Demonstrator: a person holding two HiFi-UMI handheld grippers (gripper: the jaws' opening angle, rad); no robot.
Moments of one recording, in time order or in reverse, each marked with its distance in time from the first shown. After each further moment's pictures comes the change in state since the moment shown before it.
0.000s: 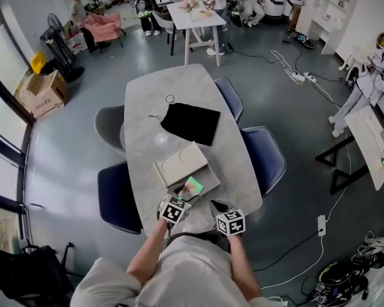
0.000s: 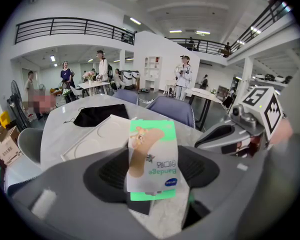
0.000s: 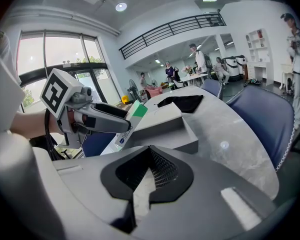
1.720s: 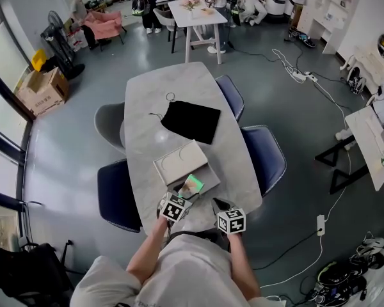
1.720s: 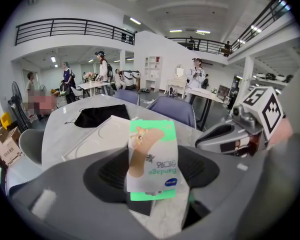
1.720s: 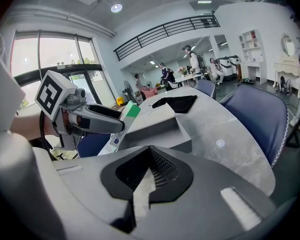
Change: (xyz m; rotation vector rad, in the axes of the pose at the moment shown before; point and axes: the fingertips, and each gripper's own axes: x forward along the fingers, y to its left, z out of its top) left arm -0.002 0.001 0.003 0.005 0.001 0.012; right arm -0.004 -0.010 0.002 0.038 -0.015 -0.051
